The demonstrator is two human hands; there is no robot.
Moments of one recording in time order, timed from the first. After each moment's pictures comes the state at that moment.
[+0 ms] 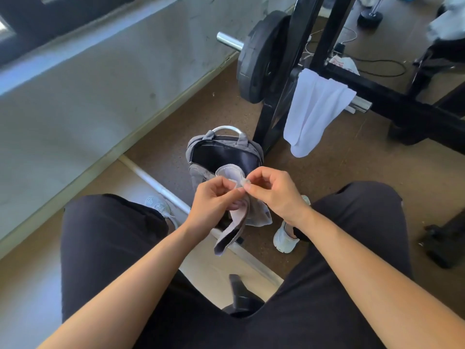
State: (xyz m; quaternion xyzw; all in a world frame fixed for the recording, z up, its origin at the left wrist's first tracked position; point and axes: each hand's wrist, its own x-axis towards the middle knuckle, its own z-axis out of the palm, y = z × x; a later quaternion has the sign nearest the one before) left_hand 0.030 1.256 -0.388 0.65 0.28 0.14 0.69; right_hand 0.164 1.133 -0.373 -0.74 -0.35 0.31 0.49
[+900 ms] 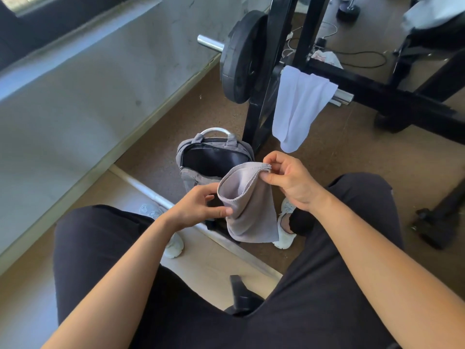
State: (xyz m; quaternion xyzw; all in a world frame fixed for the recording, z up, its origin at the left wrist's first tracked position) left_hand 0.030 1.309 -0.420 0.77 0.09 -0.06 0.63; right_hand 0.206 1.110 -0.375 -0.64 -0.26 0.39 0.60
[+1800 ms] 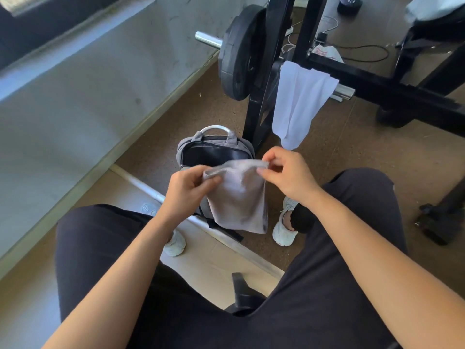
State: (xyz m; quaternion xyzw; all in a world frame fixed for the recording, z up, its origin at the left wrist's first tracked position) left_hand 0.032 1.313 -0.399 0.86 0.19 0.17 0.45; right_hand 0.205 1.113 -0.372 -0.81 -0.36 0.19 0.43
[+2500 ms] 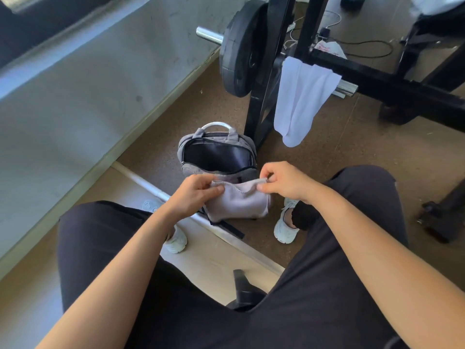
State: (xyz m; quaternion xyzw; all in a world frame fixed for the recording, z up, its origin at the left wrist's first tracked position) left_hand 0.034 1.320 -0.413 0.84 0.20 -0.02 0.51; right_hand 0.214 1.113 -0.386 -0.80 -0.35 0.38 0.30
